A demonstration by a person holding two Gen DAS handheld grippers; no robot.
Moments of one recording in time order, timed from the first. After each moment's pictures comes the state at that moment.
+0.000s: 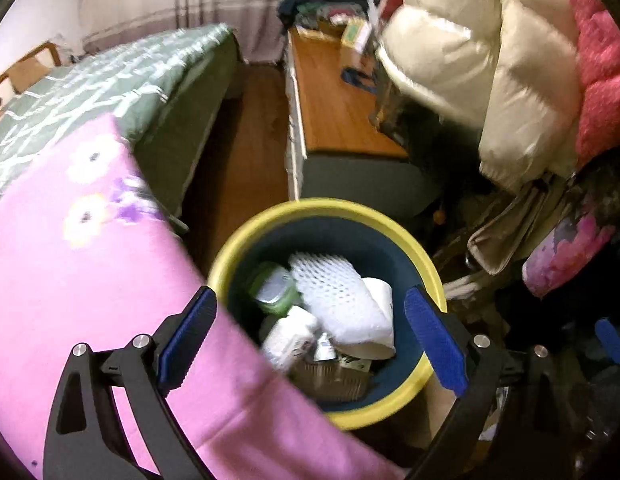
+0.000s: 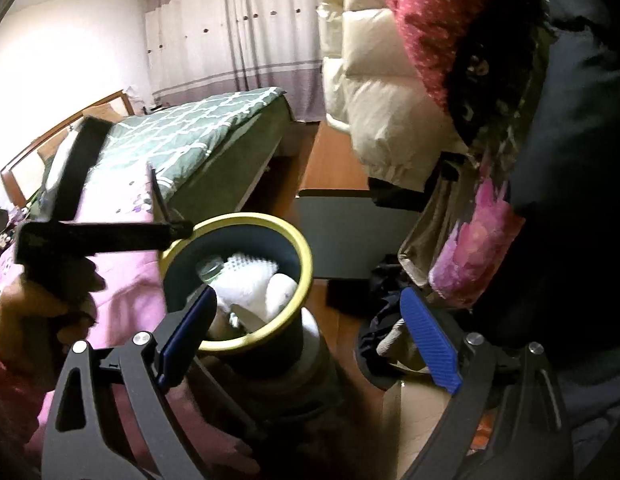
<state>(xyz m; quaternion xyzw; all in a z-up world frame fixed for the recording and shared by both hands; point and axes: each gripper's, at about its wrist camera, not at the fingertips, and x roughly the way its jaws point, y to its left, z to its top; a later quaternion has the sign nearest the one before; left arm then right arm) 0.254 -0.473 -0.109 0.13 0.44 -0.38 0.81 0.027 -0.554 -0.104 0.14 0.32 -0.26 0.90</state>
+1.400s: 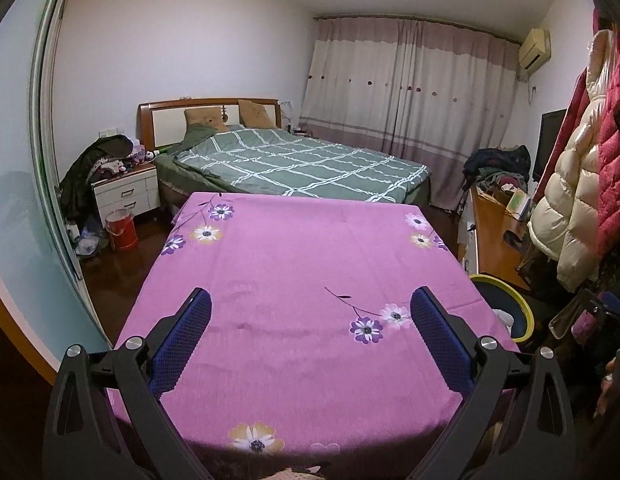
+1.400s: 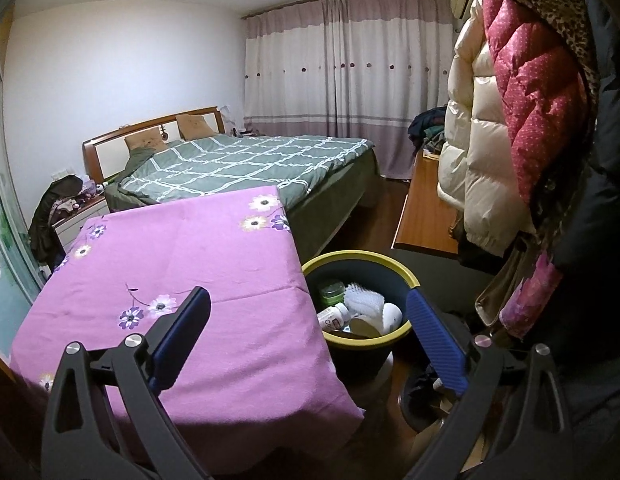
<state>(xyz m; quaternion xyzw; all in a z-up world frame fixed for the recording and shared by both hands) 0.031 -0.037 -0.006 -0.03 0.25 -0.08 0.97 -0.008 -0.406 -0.042 0.06 0.25 -0.13 0.96</state>
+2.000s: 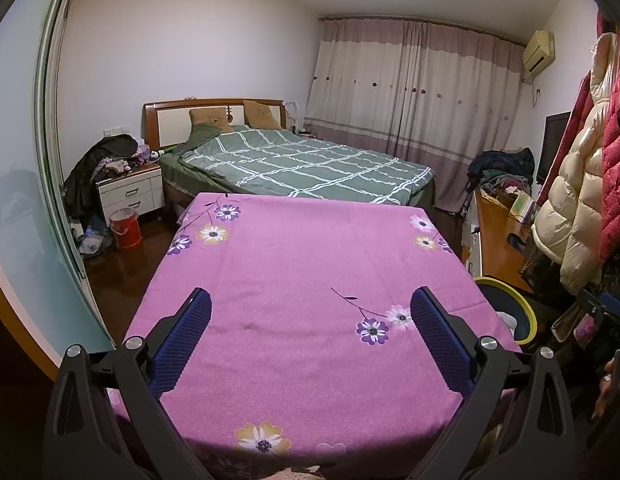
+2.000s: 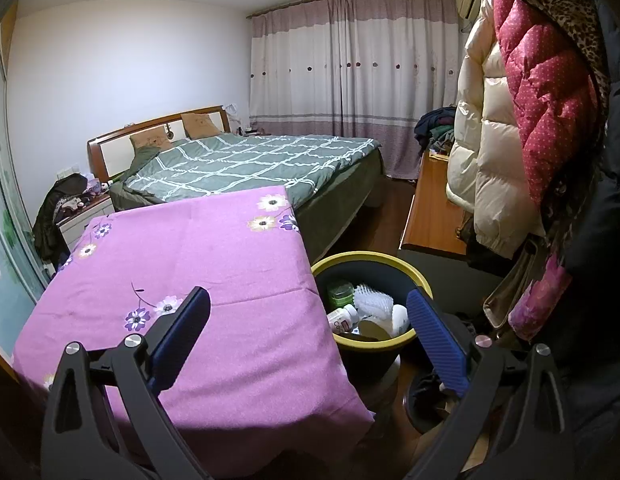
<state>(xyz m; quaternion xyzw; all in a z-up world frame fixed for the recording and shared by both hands) 0.033 -0.035 -0.003 -0.03 0.25 -0.07 0.97 -0.001 -0.400 -0.042 0.06 0.25 -0.12 0.96</state>
